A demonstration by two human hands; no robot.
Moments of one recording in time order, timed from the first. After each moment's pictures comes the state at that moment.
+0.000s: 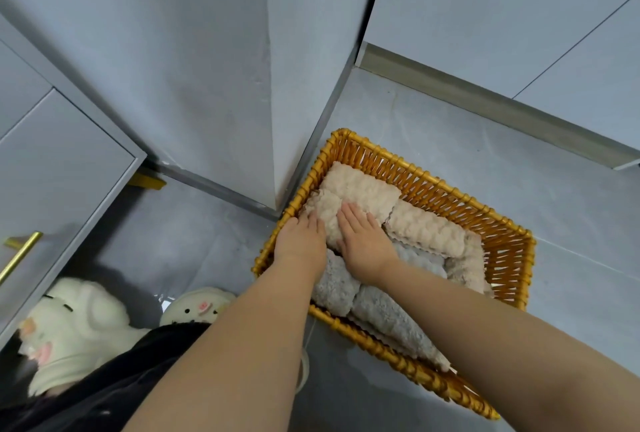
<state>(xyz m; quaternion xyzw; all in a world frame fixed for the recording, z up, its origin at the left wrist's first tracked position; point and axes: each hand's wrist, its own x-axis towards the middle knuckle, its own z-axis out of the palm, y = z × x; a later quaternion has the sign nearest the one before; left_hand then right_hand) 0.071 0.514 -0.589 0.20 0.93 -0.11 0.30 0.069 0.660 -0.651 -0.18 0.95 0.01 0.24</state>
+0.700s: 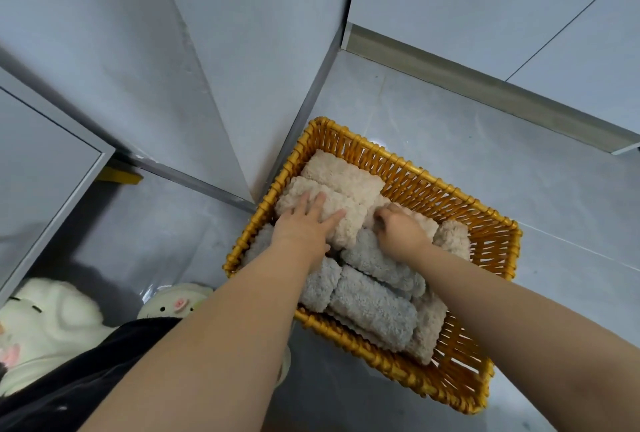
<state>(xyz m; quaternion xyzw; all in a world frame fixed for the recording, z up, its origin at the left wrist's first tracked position) 0.054 0.544 -0.604 0.22 0.91 -0.04 0.34 0.050 0.746 -0.651 -0.01 0.96 -0.13 0.25</state>
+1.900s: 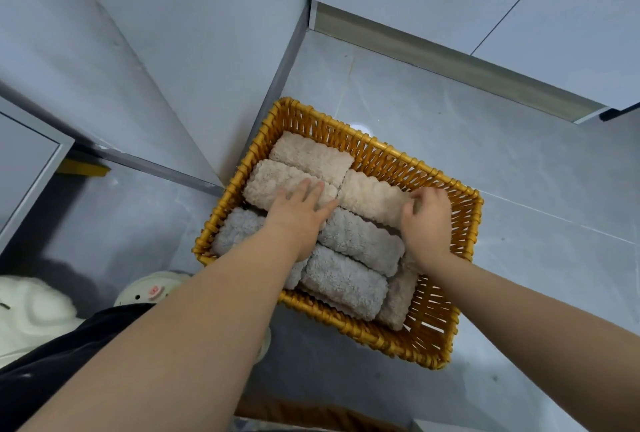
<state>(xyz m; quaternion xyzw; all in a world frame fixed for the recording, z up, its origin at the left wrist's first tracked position) 0.067 0.578 -0.592 0.29 0.90 -0.12 0.31 0.103 0.793 -0.617 0.21 0.95 -0.21 -0.03</state>
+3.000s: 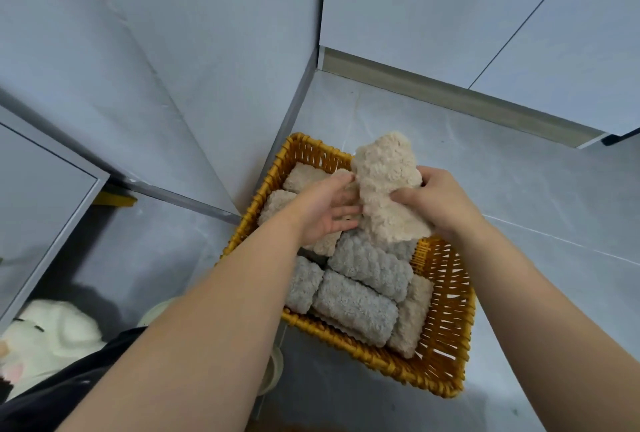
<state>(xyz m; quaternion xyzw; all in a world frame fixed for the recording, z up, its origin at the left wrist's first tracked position) 0.032 0.591 -0.528 -0.15 0.51 0.73 0.42 0.051 0.763 -0.492 0.21 0.82 -0.51 0.16</state>
